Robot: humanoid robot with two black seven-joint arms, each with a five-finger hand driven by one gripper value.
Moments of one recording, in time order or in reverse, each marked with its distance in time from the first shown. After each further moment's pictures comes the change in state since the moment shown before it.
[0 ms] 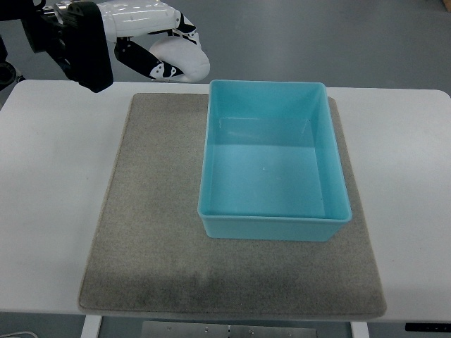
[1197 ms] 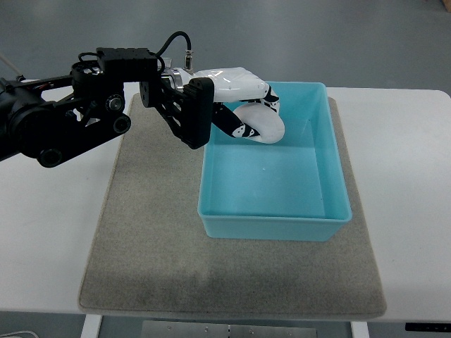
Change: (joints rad) left arm 0.037 -0.342 0.139 0.170 0.077 0.099 0.018; right arm 0.000 0.000 0.000 0.000 0.000 0.000 0.000
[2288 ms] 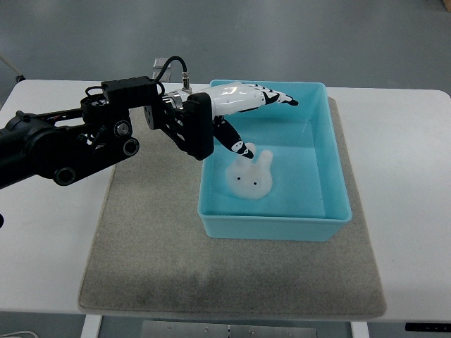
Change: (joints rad) left arm 0.077 -0.022 0.020 0.029 -0.184 0.121 0.000; right arm 0.000 0.000 0.000 0.000 0.000 0.000 0.000
